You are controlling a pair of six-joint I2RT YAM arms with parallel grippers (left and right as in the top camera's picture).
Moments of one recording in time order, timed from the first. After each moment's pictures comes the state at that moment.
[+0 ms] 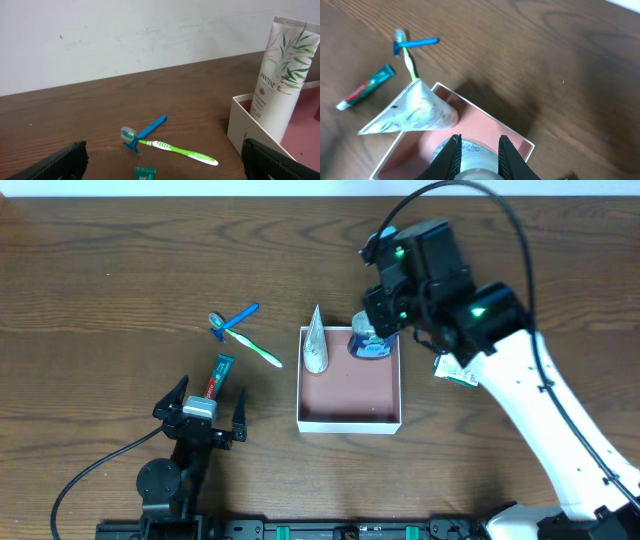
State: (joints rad) left arm 0.02 0.01 0.02 -0.10 0.23 0.10; right arm 0.51 1.55 1.55 -0.88 -0.08 0.07
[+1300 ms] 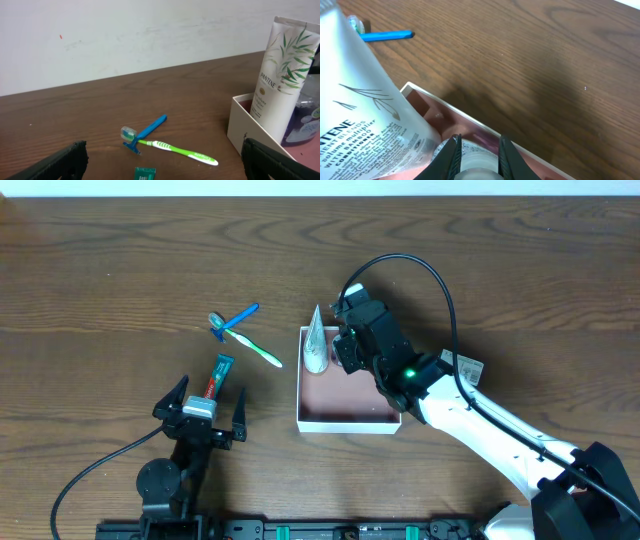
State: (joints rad) left arm 0.02 0.01 0.02 -0.10 0.23 0.10; right arm 0.67 1.56 0.99 -0.16 0.17 0.13
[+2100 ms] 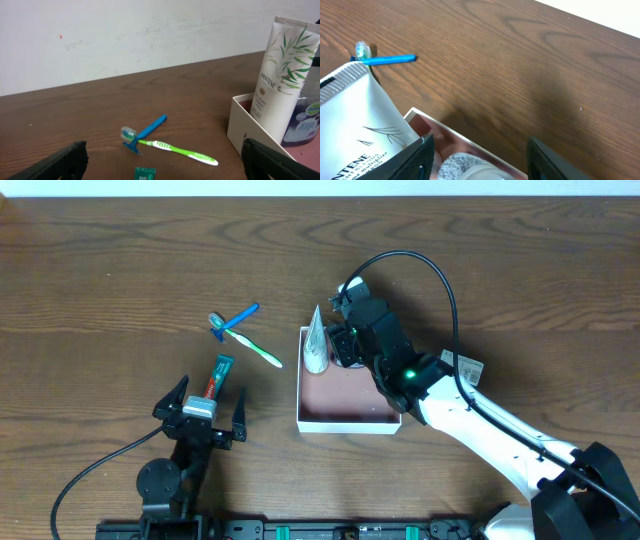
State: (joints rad) left arm 0.02 0.01 0.02 -0.10 0.23 0.10; right arm 0.67 1.56 0.99 -0.07 0.18 0.11
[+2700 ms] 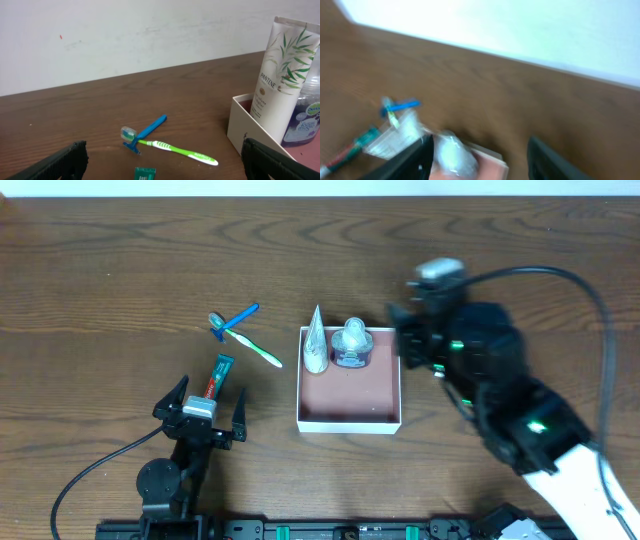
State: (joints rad) left arm 0.02 0.01 0.02 -0.10 0.23 0.10; right arm 0.51 1.06 1.12 -0.56 0.16 0.20
